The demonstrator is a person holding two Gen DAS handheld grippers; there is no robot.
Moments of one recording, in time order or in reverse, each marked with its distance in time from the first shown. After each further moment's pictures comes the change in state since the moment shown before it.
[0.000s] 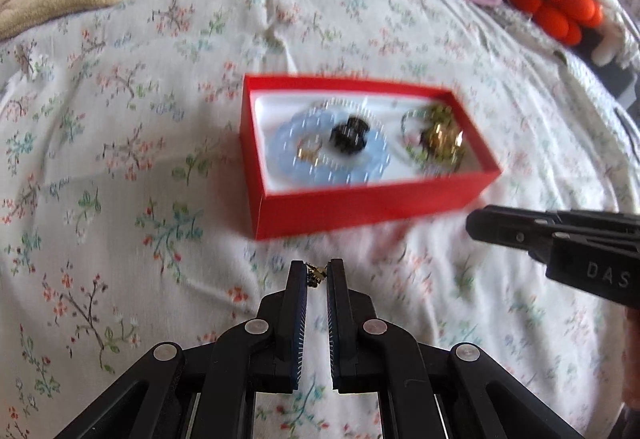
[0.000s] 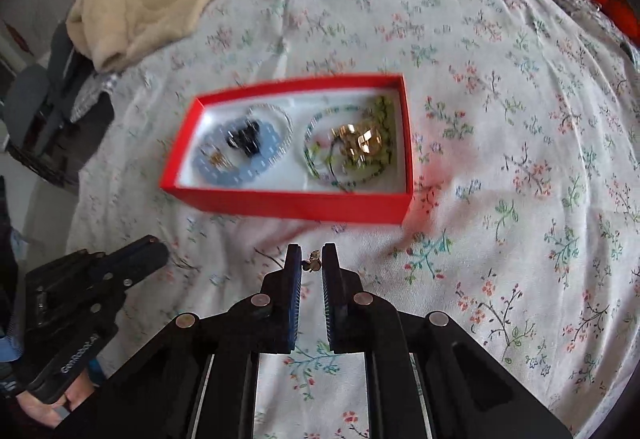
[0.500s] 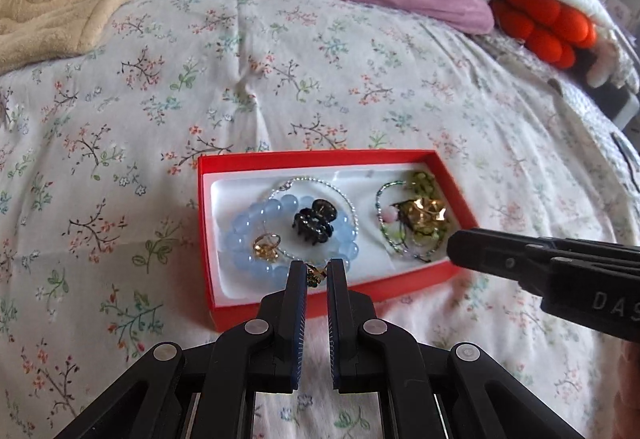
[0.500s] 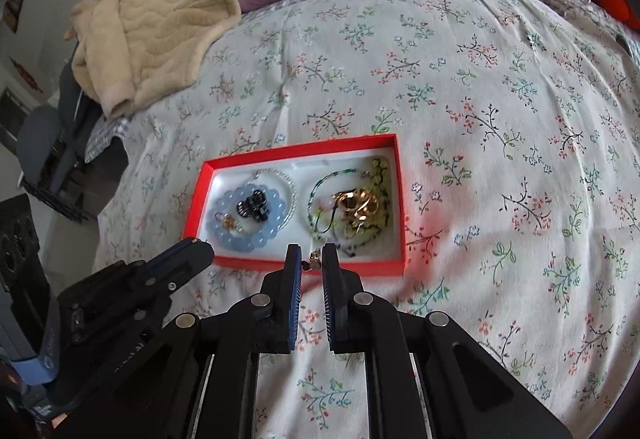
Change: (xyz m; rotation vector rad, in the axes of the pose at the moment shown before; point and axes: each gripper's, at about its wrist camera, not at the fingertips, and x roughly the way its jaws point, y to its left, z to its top) left arm 0.022 -0.021 0.035 0.016 -0.077 -0.004; right arm -0.009 -0.010 0.029 0.076 -0.081 0.058
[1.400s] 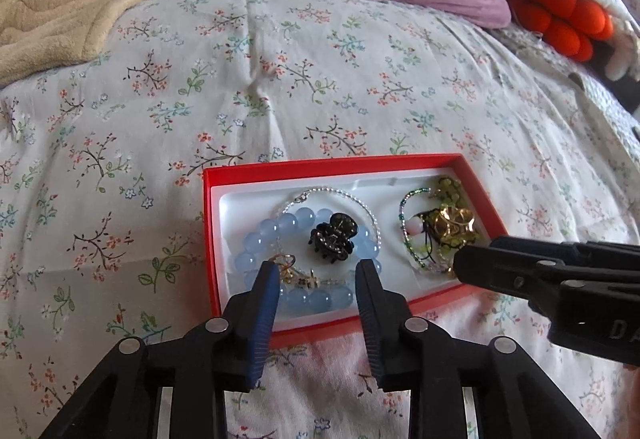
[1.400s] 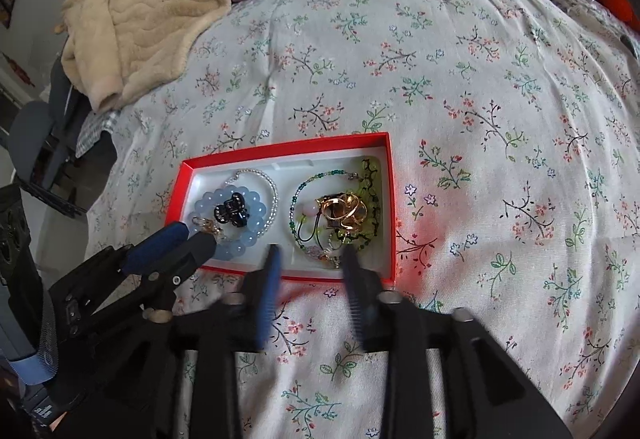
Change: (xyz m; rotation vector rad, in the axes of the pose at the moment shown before) left arm 0.011 0.000 0.008 0.021 0.002 0.063; right arm 0.013 -0.007 0.006 -0.007 0.029 -0.019
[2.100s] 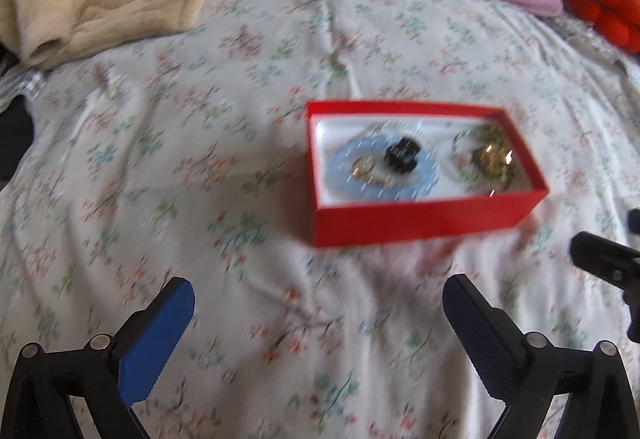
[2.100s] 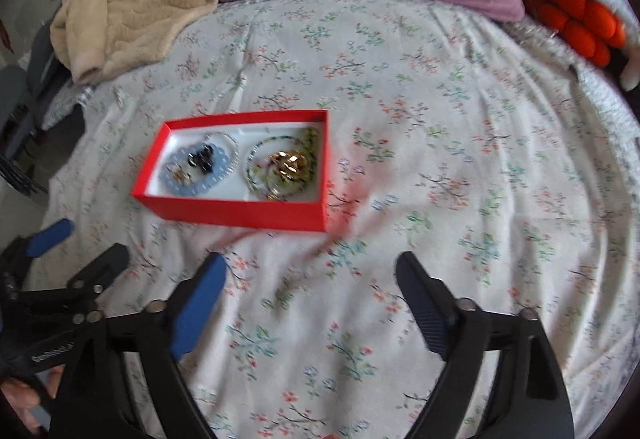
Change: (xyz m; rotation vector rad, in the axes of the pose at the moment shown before) left arm -0.052 0.007 -0.049 -0.057 0.046 0.222; right arm -0.051 0.004 -0.053 -0.107 -0.055 -0.239
